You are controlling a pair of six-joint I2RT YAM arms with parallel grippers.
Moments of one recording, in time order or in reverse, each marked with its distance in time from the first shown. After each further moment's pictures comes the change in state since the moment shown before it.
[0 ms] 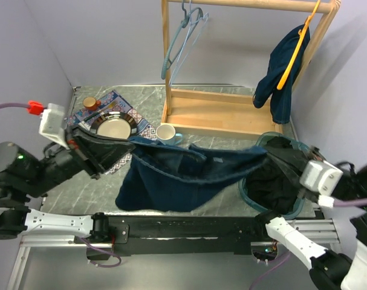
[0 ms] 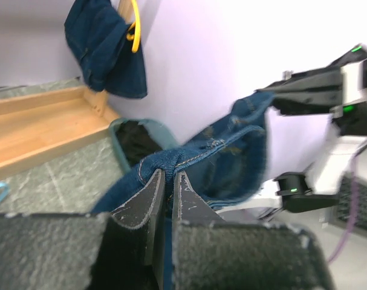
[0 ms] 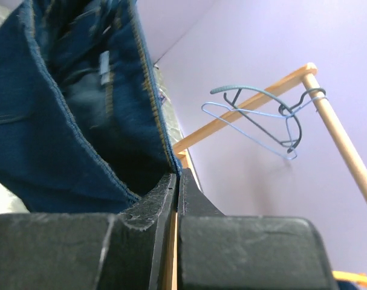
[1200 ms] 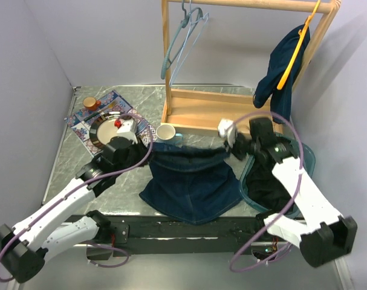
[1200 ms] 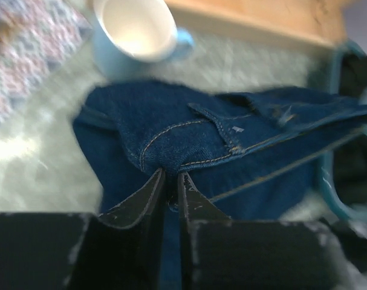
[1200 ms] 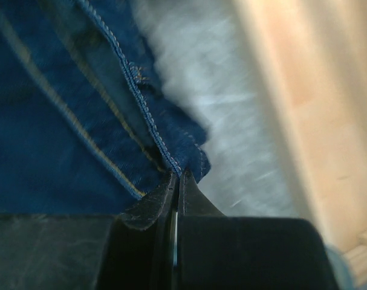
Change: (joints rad) left arm 0.816 0.113 -0.837 0.300 0.338 -0.208; right arm -0.085 0.272 -0.891 0.451 0.255 0.117
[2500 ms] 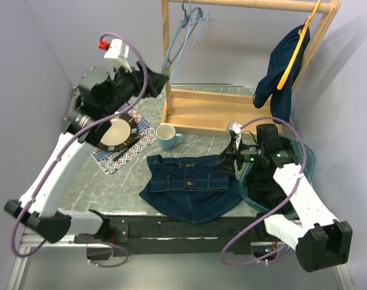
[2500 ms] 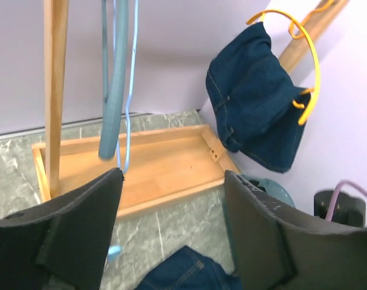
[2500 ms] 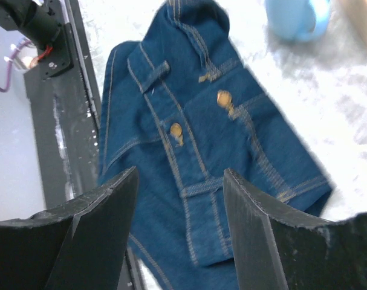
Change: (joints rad) left arm 0.139 0.401 0.872 0.041 0.240 0.205; right arm -0.116 -0.061 -0.171 0.090 -0.552 0.294
